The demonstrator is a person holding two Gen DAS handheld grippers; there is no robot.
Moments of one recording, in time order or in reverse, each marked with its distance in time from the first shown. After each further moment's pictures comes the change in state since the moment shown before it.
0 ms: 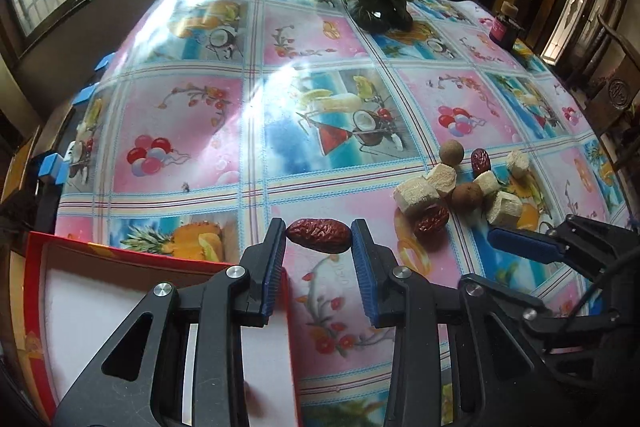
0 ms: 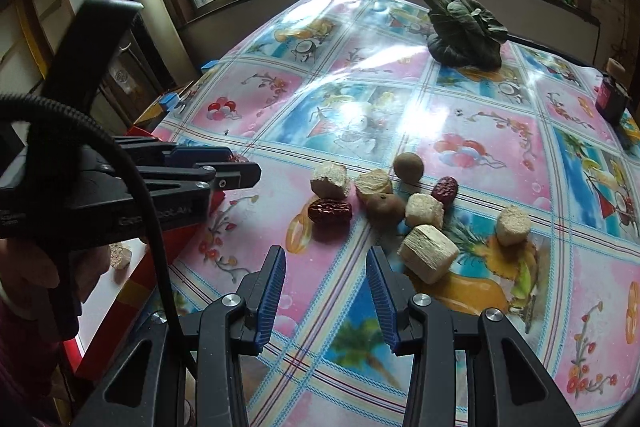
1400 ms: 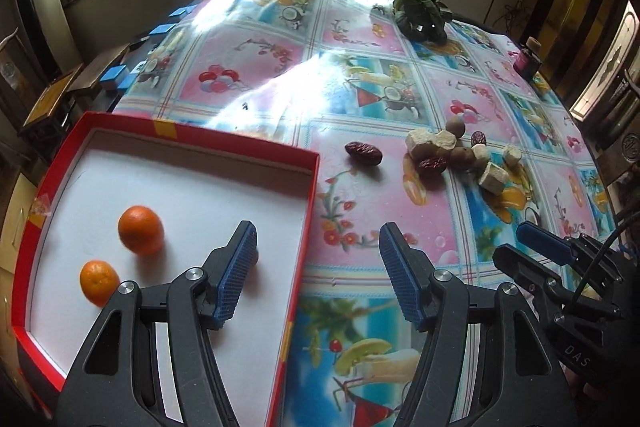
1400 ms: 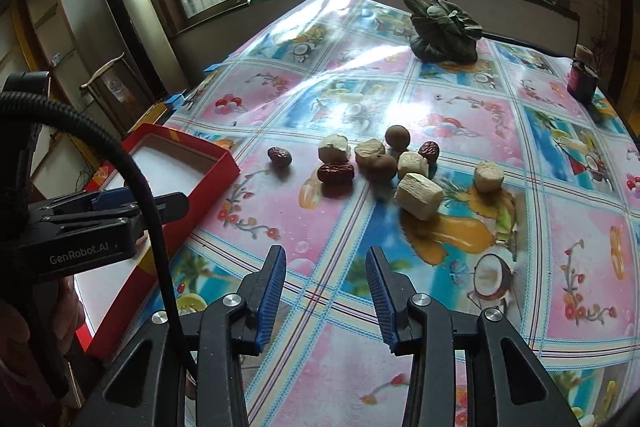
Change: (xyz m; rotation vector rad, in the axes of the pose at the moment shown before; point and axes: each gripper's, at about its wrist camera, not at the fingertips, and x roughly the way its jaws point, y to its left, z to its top) left arm -0.044 -0.002 -0.063 -0.202 -0.032 0.056; right arm -0.041 0.011 -0.038 0.049 -0.040 -0.043
